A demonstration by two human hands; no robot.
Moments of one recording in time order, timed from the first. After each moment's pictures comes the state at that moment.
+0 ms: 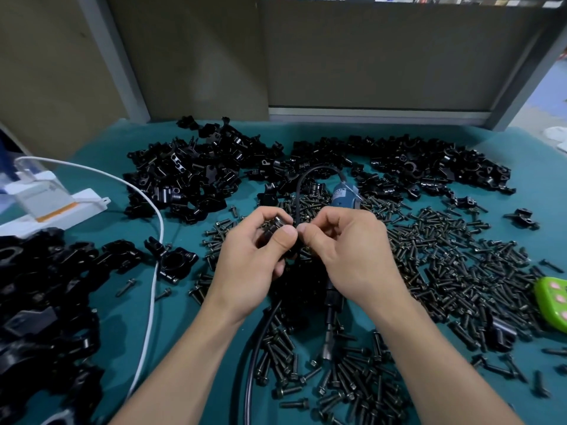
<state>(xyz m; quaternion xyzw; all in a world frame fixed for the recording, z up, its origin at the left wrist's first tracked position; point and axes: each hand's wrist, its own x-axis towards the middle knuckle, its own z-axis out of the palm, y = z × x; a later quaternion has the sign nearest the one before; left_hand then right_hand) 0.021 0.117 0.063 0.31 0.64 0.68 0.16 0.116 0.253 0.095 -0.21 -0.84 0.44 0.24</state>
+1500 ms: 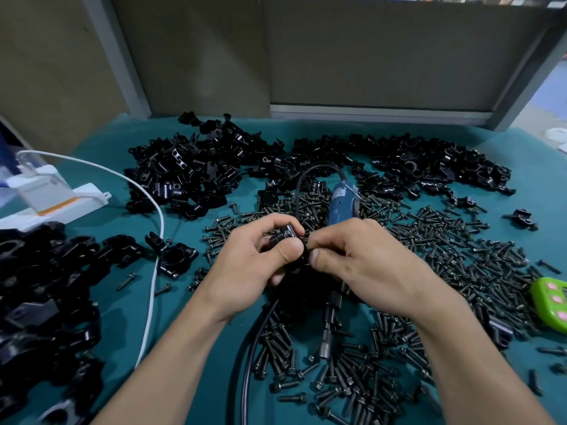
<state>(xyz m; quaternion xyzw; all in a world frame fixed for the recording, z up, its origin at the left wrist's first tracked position) 0.020 0.105 0.071 0.36 0.61 0.66 0.25 0.138 0.274 0.118 -0.04 -0.95 0.31 0.04</state>
